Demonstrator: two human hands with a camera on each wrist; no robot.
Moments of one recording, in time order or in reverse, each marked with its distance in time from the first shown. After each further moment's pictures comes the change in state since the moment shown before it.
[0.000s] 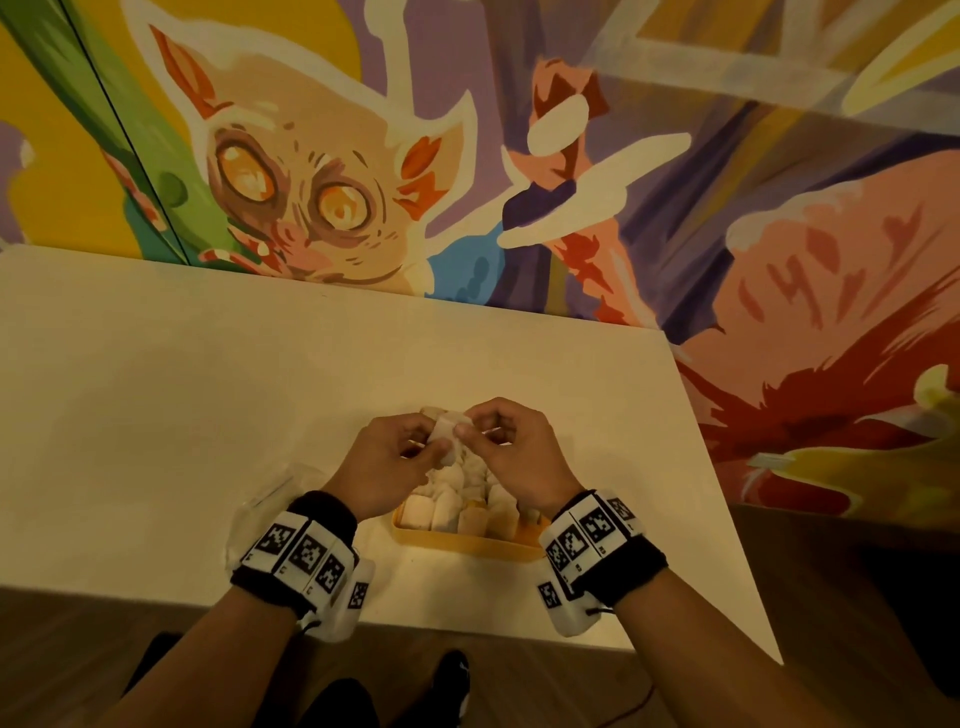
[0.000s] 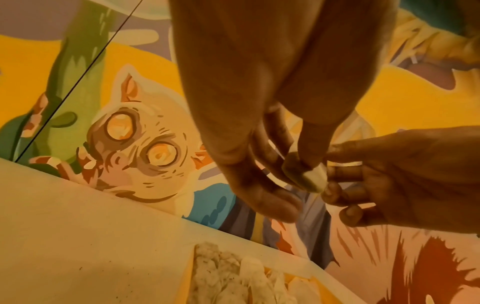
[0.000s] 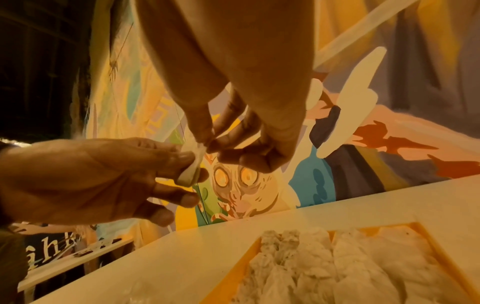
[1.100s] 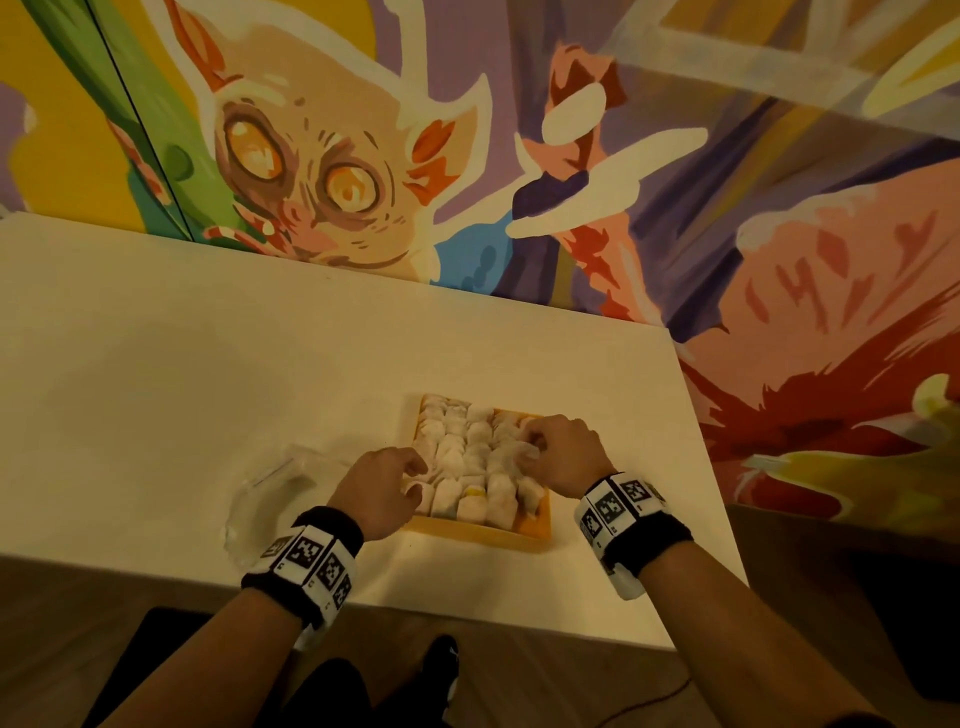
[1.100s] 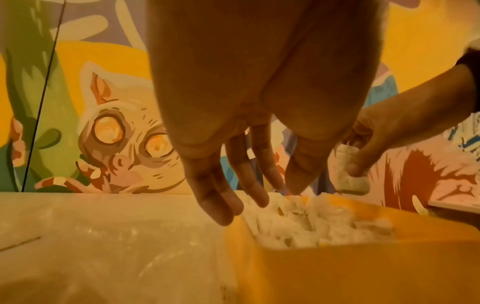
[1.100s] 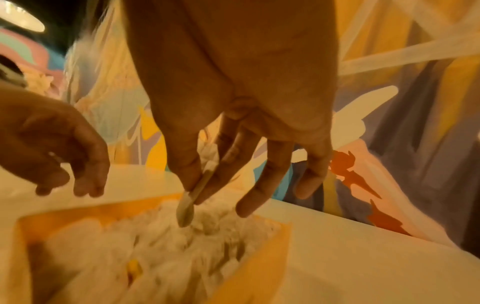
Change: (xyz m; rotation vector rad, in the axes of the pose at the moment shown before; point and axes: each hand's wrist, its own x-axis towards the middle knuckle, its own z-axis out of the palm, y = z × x) left_hand -0.015 -0.049 0.008 0.616 -0.084 -0.165; right_hand 0.009 0.033 -0.052 -0.920 -0.228 0.173
